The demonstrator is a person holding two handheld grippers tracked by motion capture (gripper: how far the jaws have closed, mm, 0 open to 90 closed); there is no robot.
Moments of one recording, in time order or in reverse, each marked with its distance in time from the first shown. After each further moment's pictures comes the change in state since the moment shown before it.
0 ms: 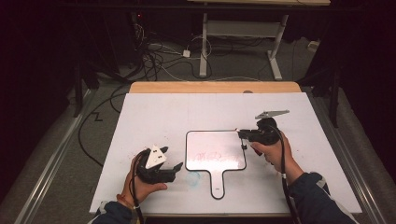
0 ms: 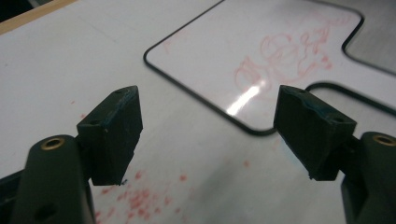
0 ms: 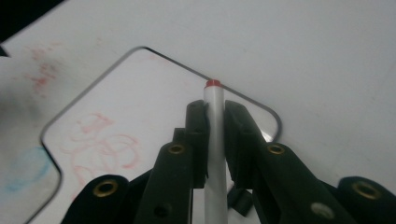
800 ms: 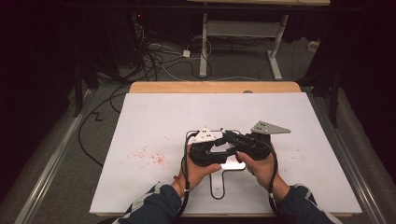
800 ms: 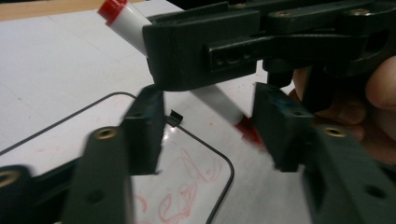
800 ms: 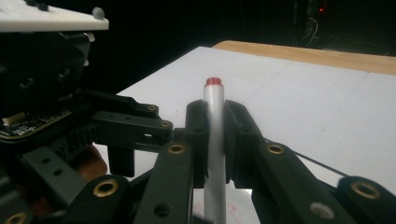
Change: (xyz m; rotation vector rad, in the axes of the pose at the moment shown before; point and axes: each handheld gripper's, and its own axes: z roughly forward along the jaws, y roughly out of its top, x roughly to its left) left arm -0.060 0.084 0.087 -0.132 -0.298 -0.138; right arm 0.070 -0.013 -0.010 -0.340 0.101 -0.047
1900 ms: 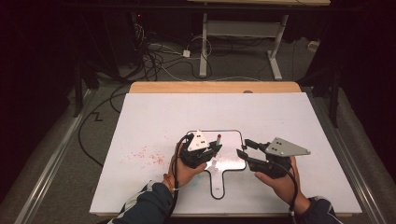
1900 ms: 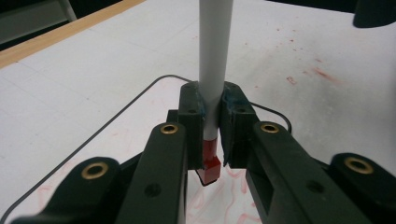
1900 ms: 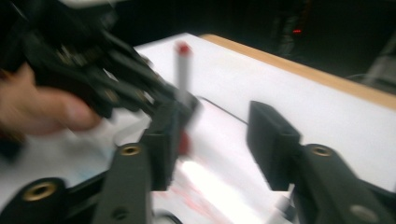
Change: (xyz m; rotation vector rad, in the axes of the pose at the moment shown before) left arm 0.020 -0.016 -0.017 0.071 0.108 0.241; right arm 0.014 -0.020 -0.062 0.034 -0.140 -0.275
